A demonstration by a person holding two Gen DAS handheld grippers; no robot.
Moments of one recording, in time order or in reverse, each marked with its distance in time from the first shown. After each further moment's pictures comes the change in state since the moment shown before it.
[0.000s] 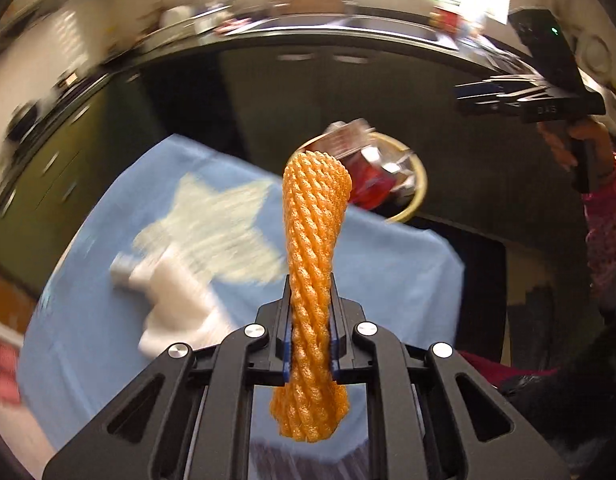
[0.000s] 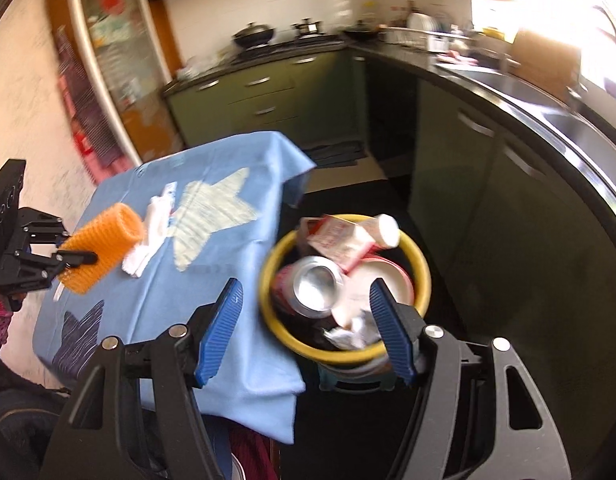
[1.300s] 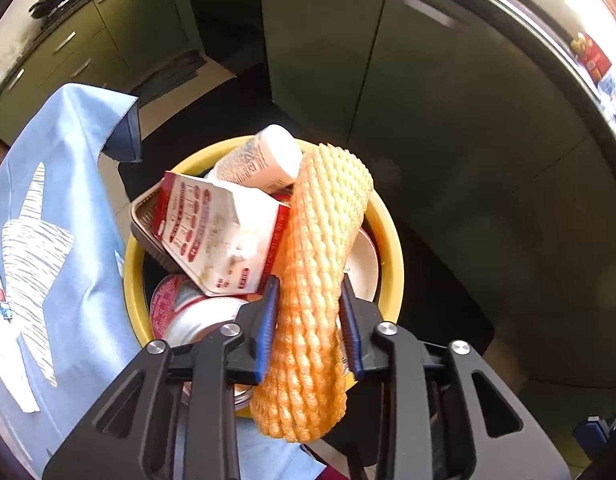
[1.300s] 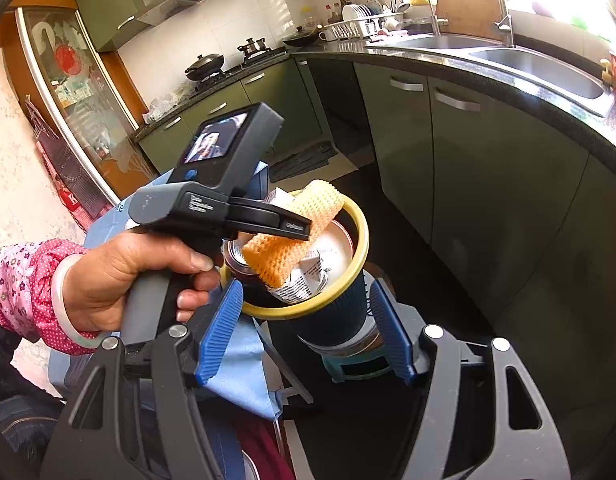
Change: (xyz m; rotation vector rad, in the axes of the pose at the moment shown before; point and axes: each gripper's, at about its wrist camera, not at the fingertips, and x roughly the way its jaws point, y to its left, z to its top) left arm 0.255 -0.100 0.188 -0.484 0.310 0.124; right arm -0.031 -0.076 -0.069 0.214 -0.057 0.014
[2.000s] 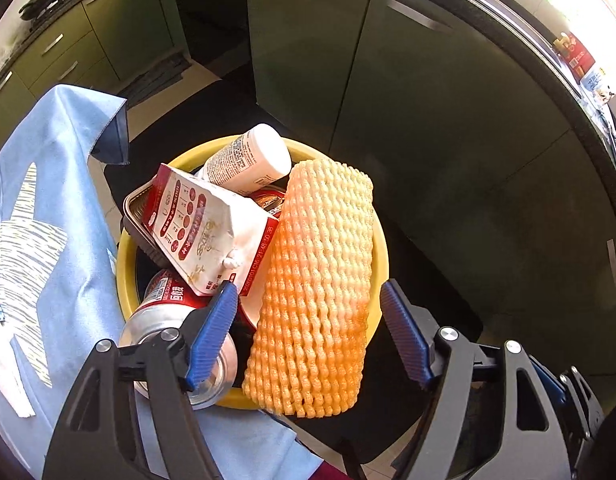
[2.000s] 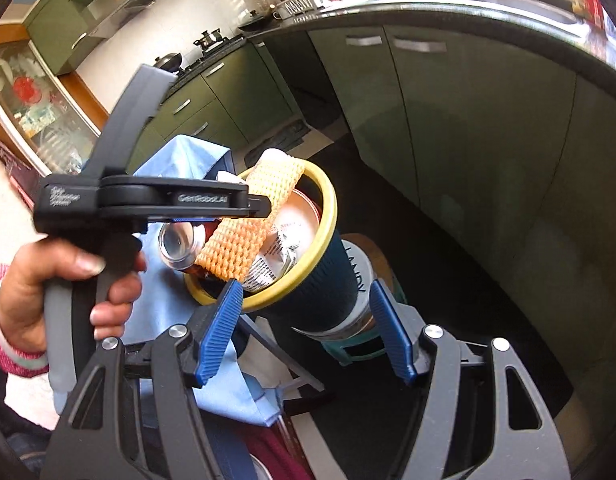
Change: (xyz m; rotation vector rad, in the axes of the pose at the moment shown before) left arm -0.008 0.004 -0.007 0.014 -0.011 -0.072; right arm 0.051 -0.035 -0.014 0.171 0.073 -0.035
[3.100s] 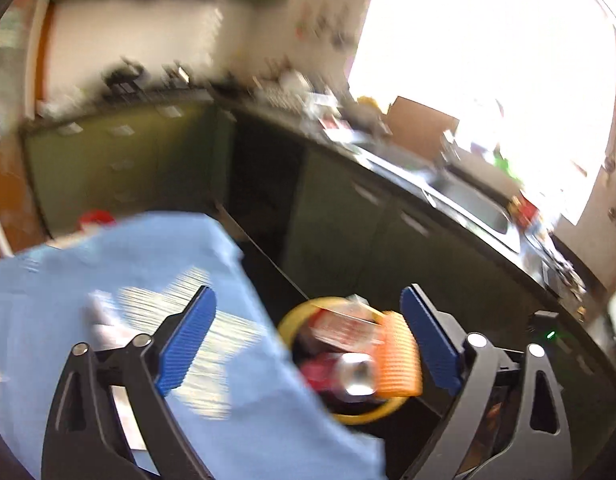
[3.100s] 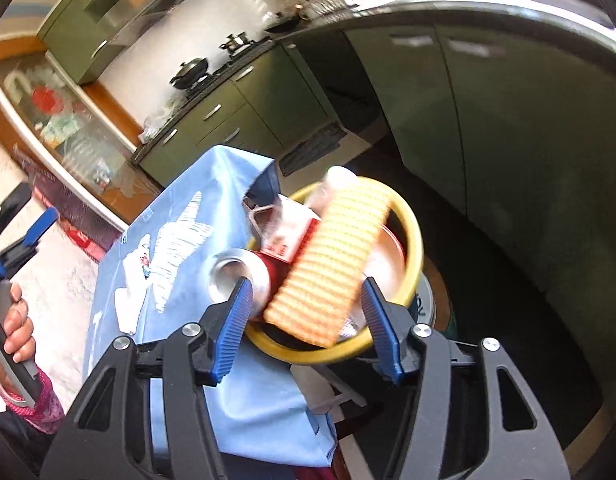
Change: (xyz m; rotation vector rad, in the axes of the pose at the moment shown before) left arm -0.230 0.188 -0.109 -0.132 -0.713 -0.059; right arm 0.031 0.057 0.039 -0.015 -0.015 0.116
